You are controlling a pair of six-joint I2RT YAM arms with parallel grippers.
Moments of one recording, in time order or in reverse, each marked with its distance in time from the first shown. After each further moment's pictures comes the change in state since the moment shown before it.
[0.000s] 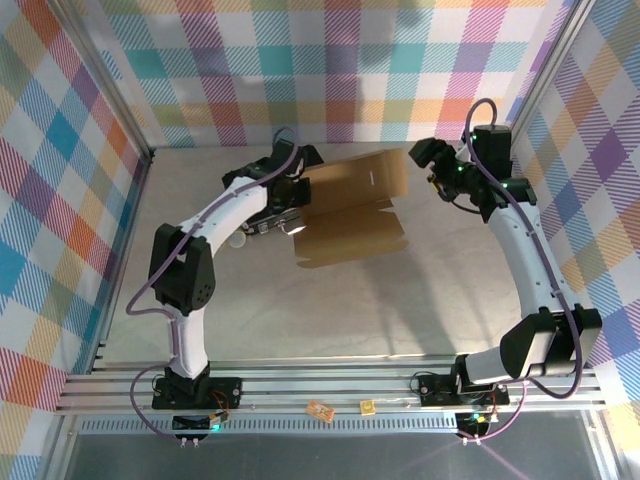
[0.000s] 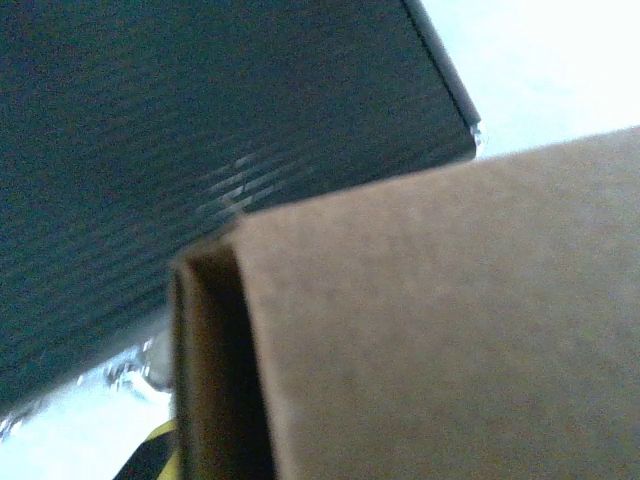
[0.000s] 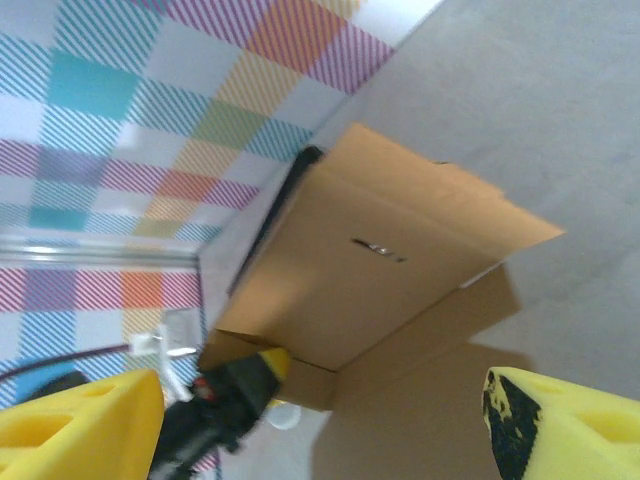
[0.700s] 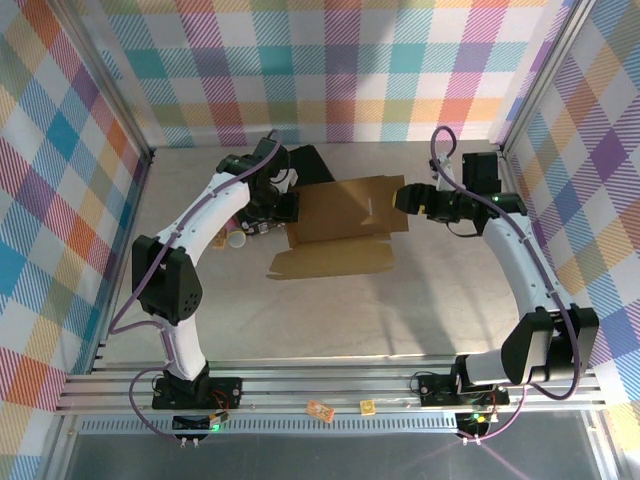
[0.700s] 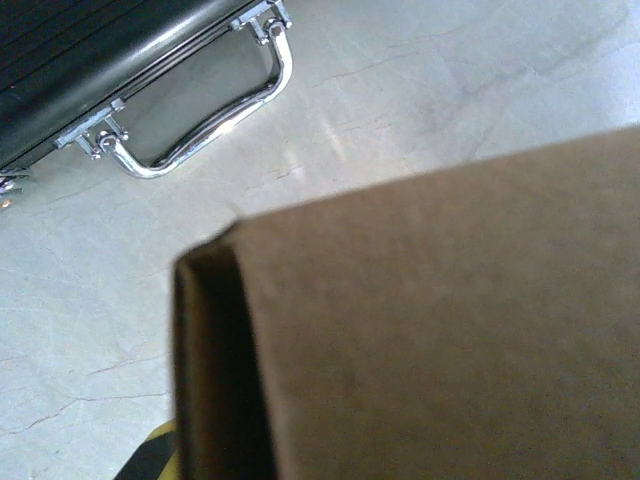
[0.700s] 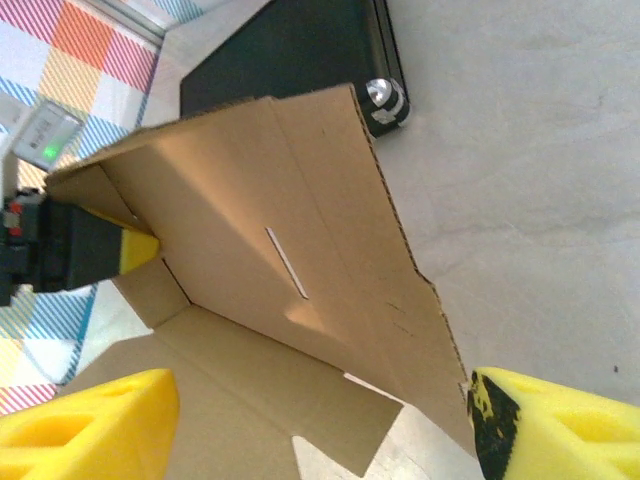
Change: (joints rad) left arm 0.028 -0.094 0.024 -0.347 0.209 0.141; right arm -0.002 -0.035 -0.169 -0.079 -0.214 -0.572
